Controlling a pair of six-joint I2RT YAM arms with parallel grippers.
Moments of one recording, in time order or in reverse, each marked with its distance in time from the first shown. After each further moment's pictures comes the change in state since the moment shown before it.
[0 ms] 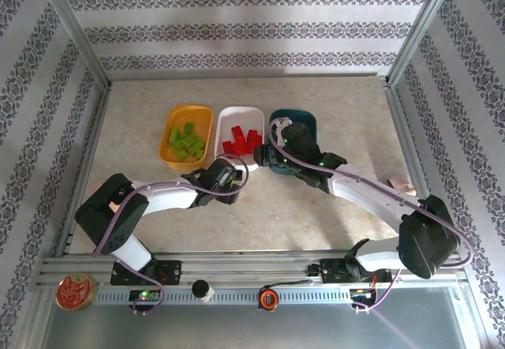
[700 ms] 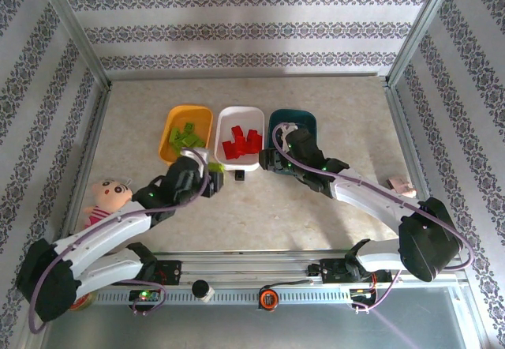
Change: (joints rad) left arm 0.106 -0.595 -0.103 -0.090 0.098 -0.114; right arm -0.026 -0.014 -0.095 0.044 0.007 0.027
